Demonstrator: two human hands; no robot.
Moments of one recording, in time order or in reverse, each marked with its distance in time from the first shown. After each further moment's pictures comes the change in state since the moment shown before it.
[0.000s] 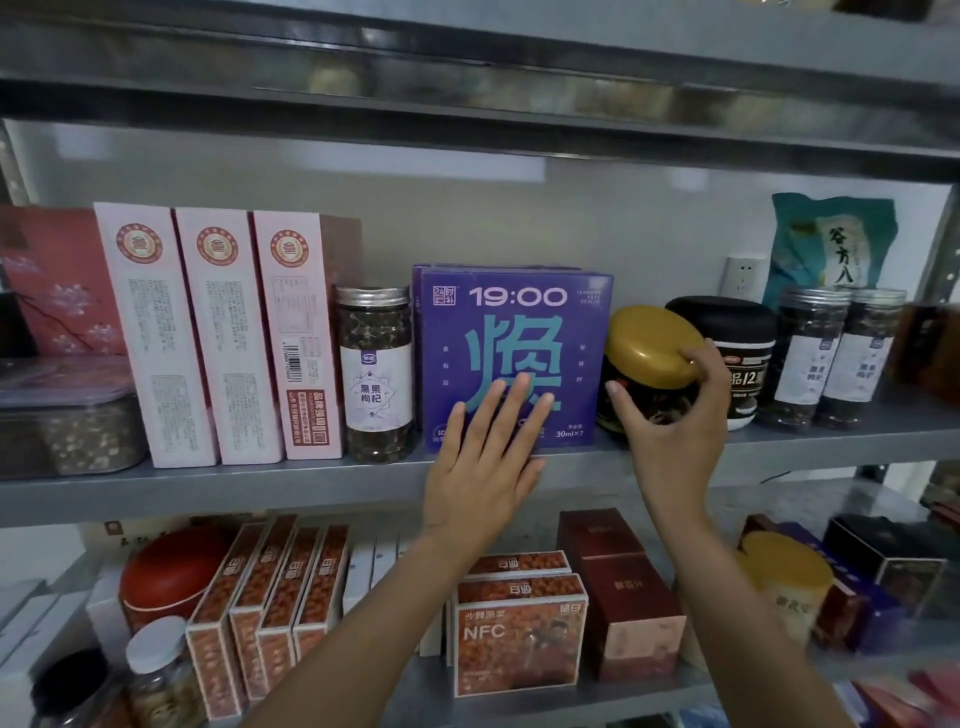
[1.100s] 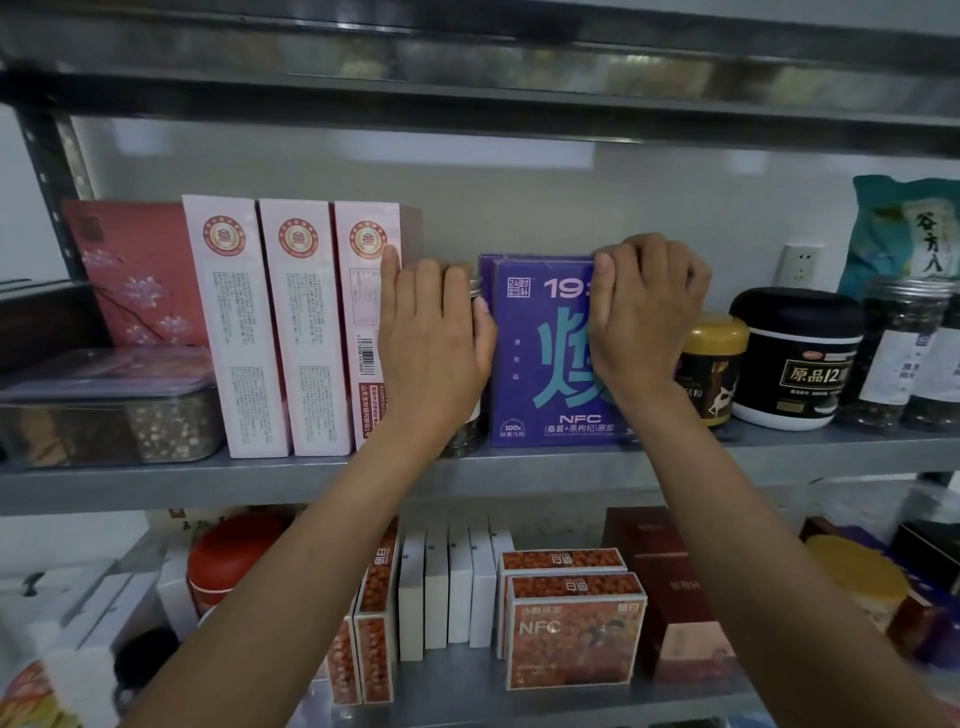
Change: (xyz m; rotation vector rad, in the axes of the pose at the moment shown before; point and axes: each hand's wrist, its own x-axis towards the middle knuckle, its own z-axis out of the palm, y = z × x) left_hand 0.077 -0.109 -0.047 -0.205 0.133 -0.357; right_hand 0.051 -0.073 0.097 -0.487 0.114 -0.499
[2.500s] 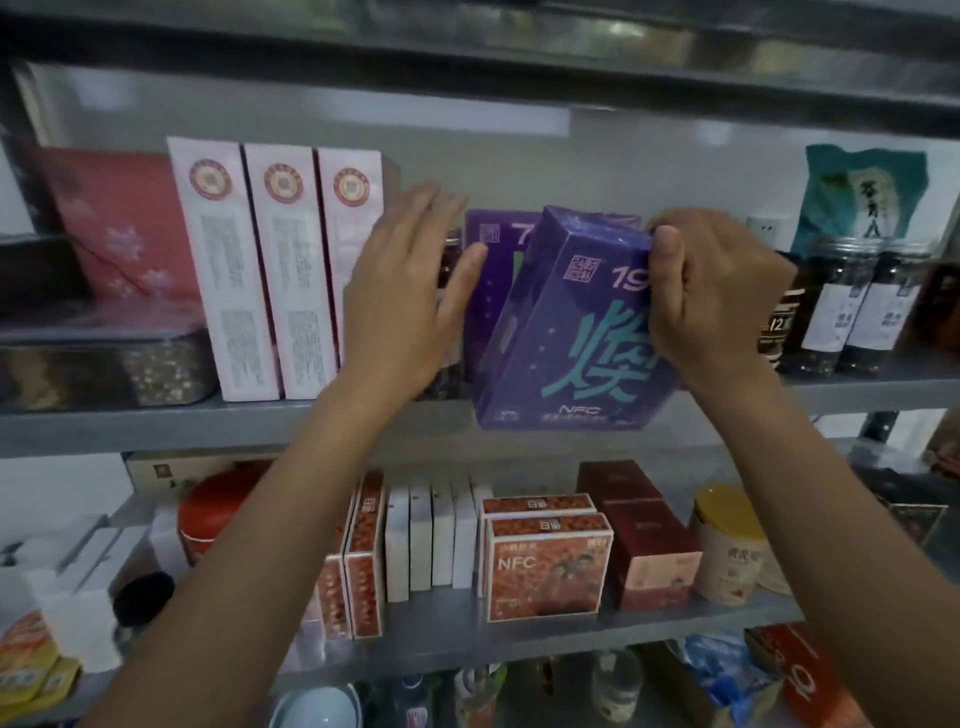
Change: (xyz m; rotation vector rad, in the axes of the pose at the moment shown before) left_hand 0.000 0.006 -0.067 -0.366 -0.311 -0.091; right_hand 0.006 0.022 -0.096 0.148 0.032 -0.183
